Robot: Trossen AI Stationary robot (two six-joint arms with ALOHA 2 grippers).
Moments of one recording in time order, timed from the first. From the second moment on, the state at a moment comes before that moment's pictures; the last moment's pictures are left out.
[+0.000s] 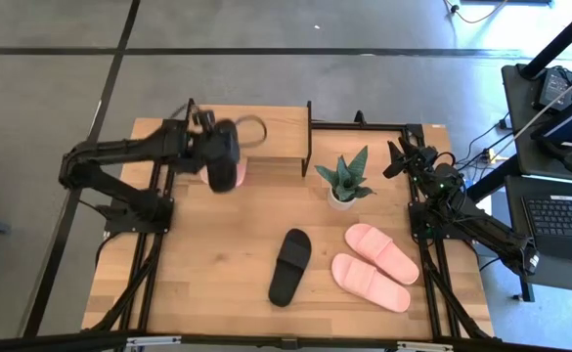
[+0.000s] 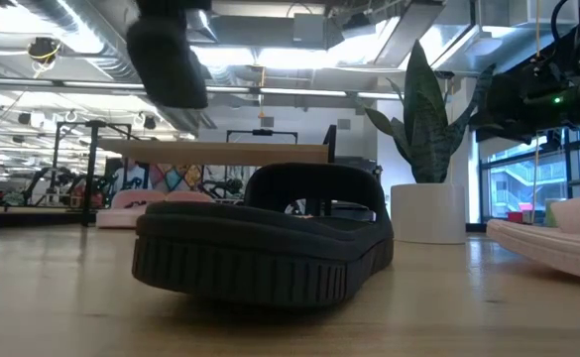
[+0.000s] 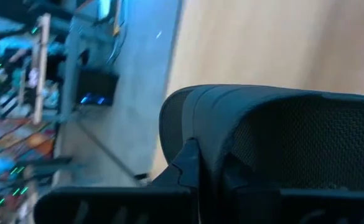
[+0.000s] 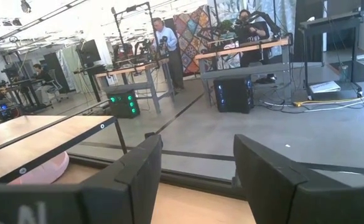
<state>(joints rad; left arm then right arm) 0.17 1.29 1.34 -1.17 -0.83 0.19 -0.64 0.02 0.01 0.08 0.42 0.20</state>
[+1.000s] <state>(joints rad) 0.61 1.30 1.10 -0.72 -0.66 0.94 -0.64 0.02 0.01 0.08 0.42 0.12</state>
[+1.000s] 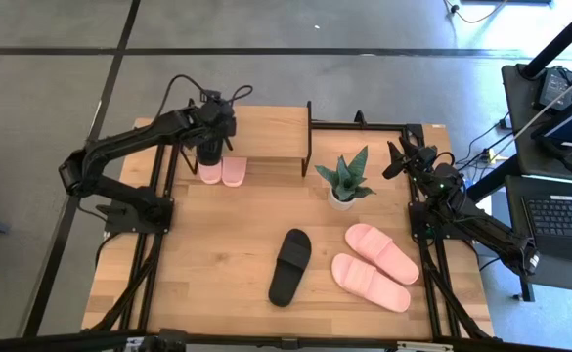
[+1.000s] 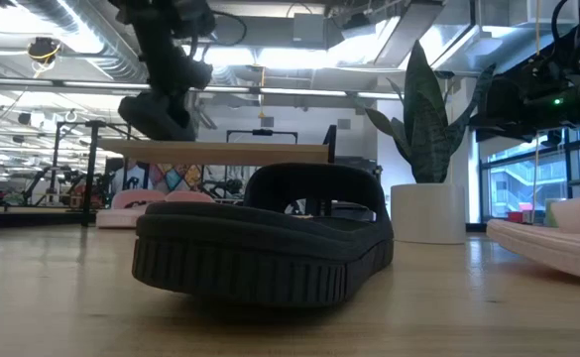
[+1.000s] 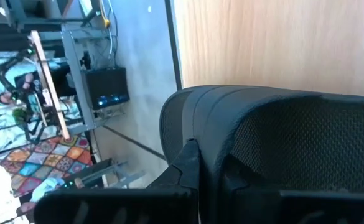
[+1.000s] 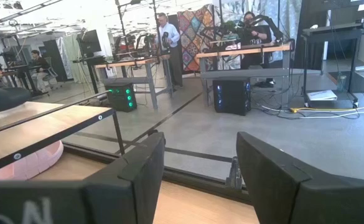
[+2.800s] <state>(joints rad) 0.77 1.19 0.93 -0.61 -0.56 0.92 -0.64 0.02 0.01 0.08 0.46 0.13</state>
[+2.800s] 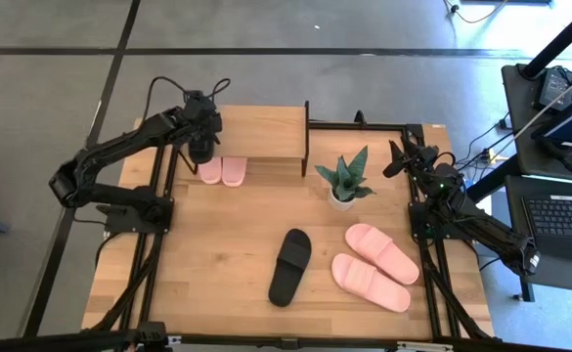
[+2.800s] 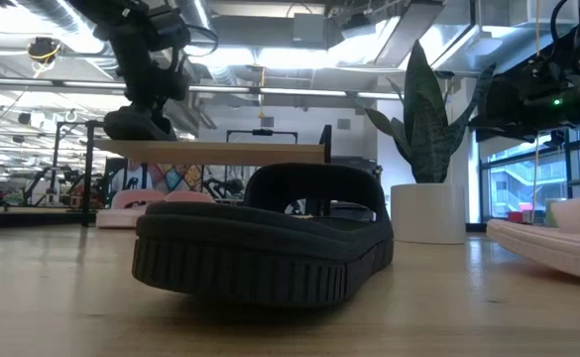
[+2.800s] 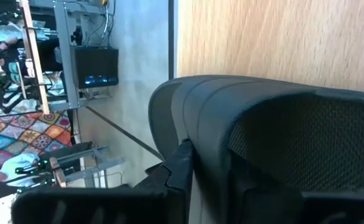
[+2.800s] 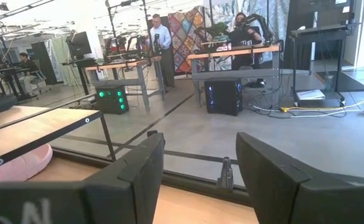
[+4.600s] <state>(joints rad) 0.76 1.20 1.02 -0.76 -0.51 0.78 -0.64 0.02 0.01 0.08 0.45 0.12</state>
